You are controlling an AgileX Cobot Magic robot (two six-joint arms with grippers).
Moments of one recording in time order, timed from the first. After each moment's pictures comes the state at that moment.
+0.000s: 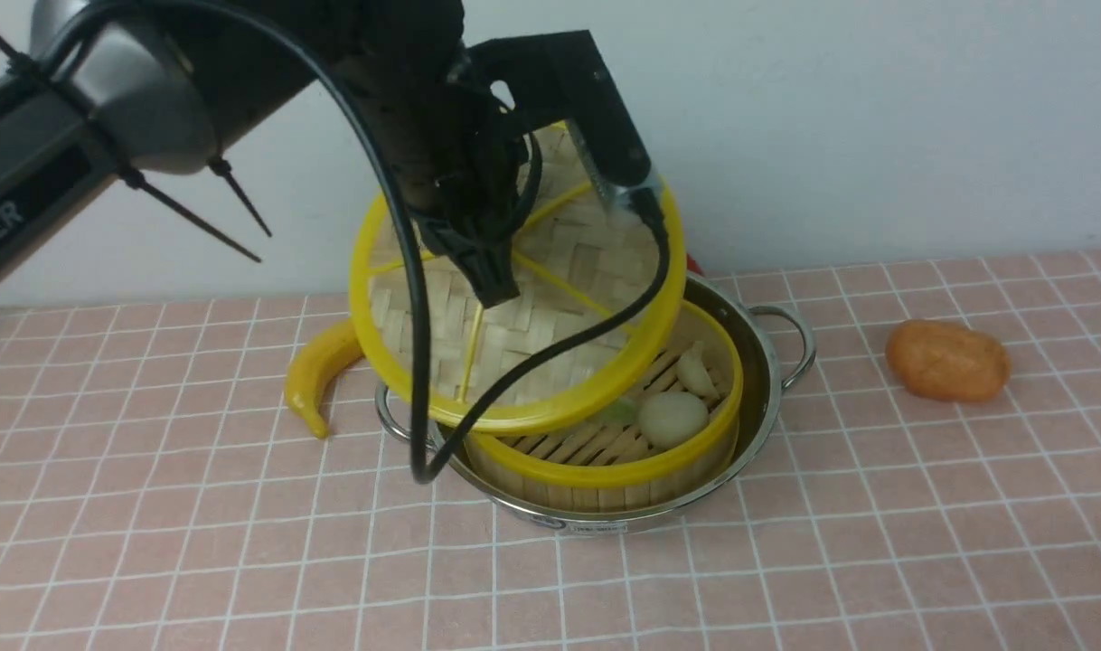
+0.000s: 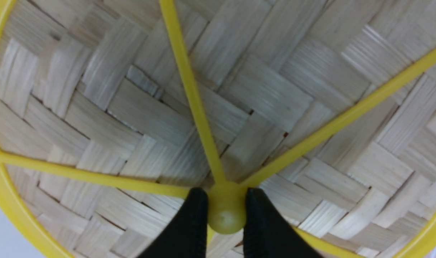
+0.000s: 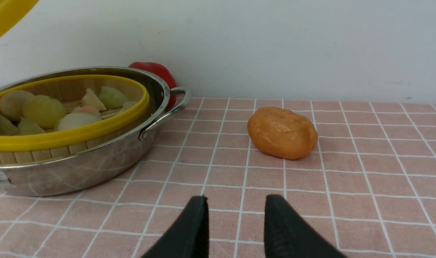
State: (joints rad) right arm 0.14 0.00 0.01 0.13 0.33 0.02; left arm -0.53 1.85 -1.86 0.17 1.23 0.68
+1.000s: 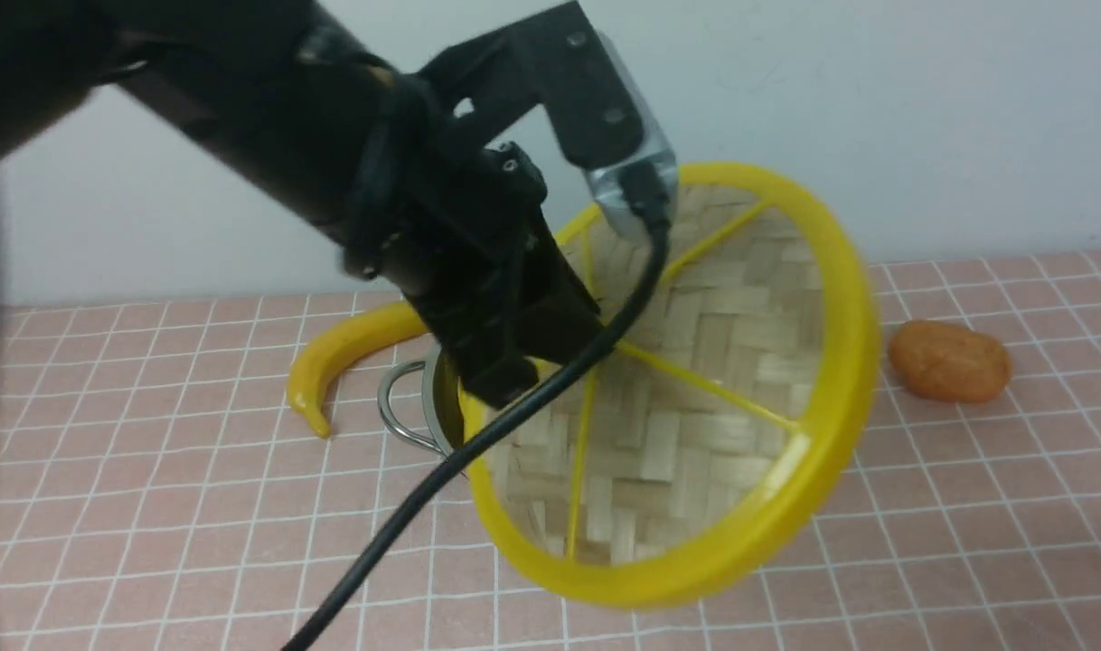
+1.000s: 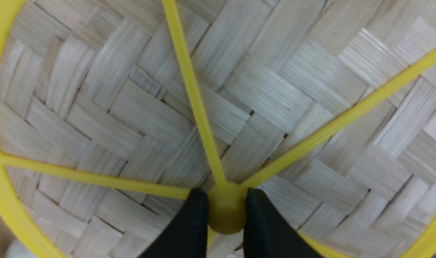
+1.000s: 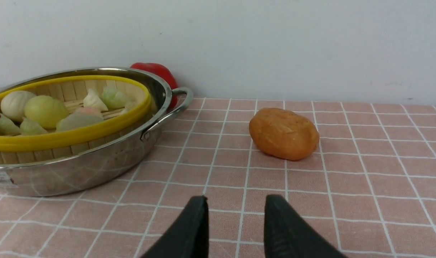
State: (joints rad) right arm 0.14 0.00 0.01 0.13 0.33 0.02; left arm -0.47 1.51 -1.53 -0.52 1.23 0.94
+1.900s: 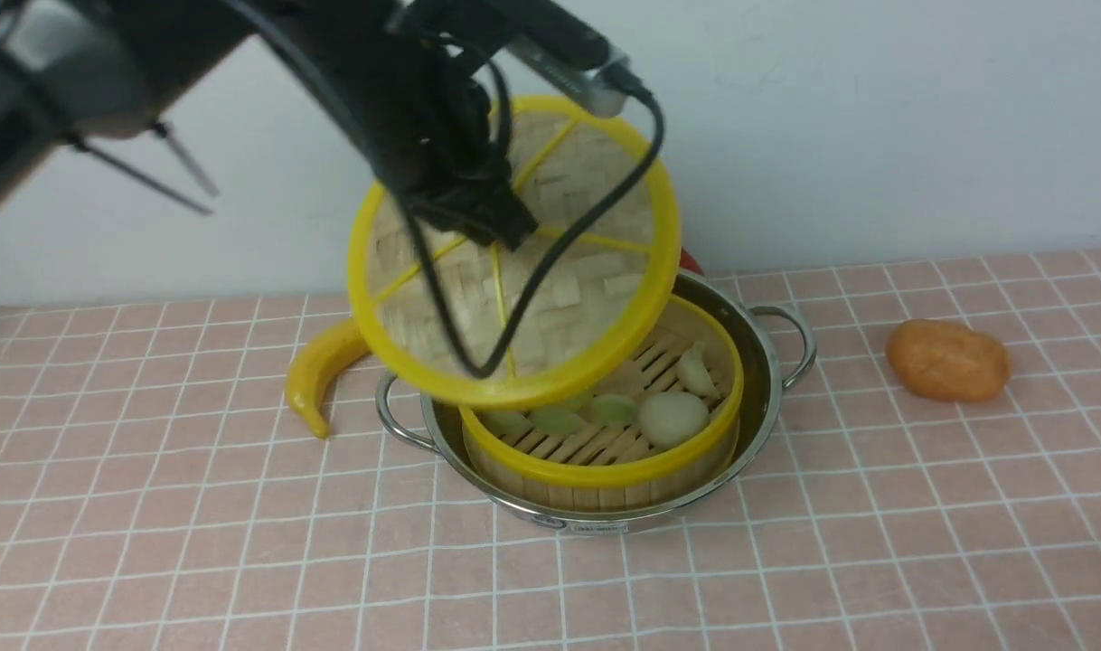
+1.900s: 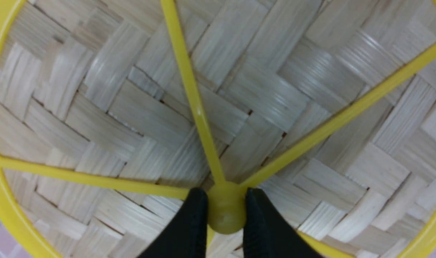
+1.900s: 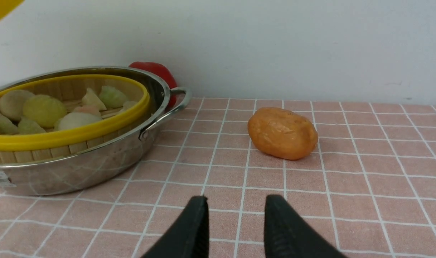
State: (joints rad) right arm 0.14 0.00 0.01 0.13 0.33 0.02; left arm -0.46 1.90 -1.97 0.05 1.23 0.41
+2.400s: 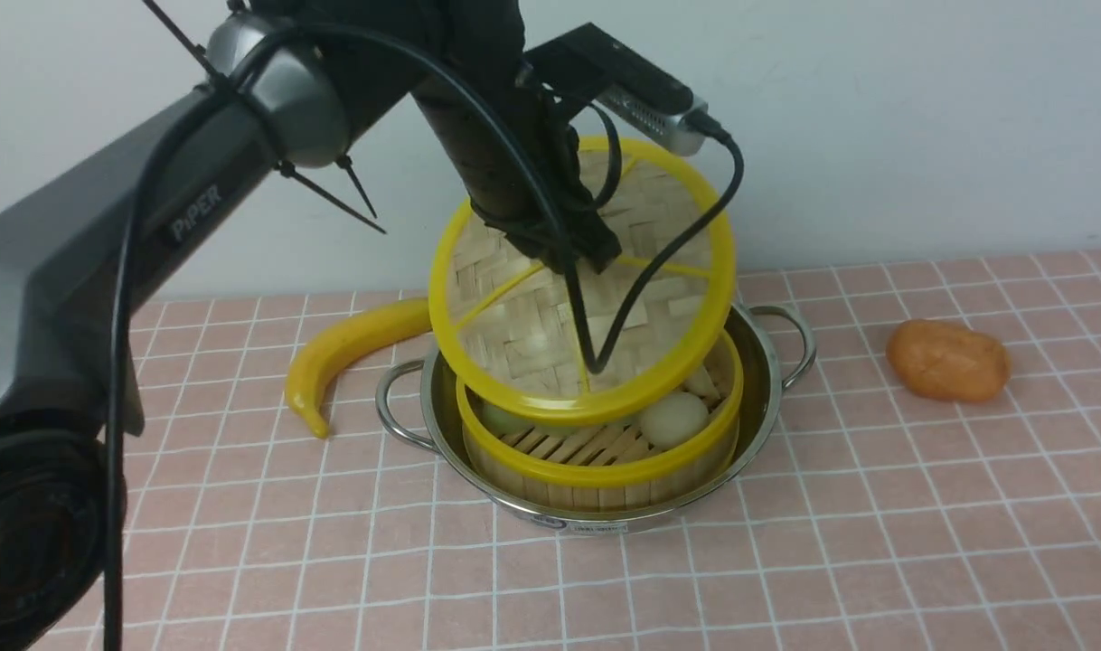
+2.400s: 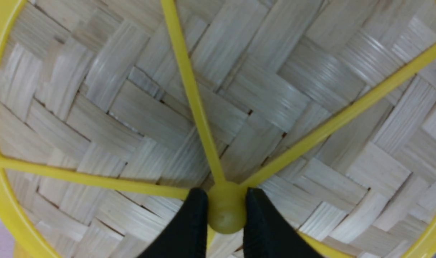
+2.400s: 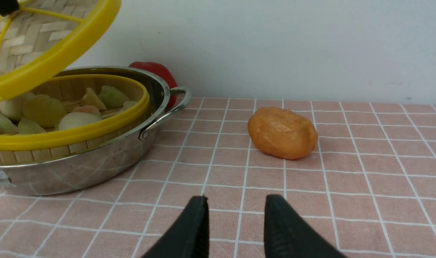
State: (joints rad) right arm 0.14 0.00 0.01 0.13 0.33 0.02; left arm -0.49 2.07 -2.07 0.00 1.23 0.37
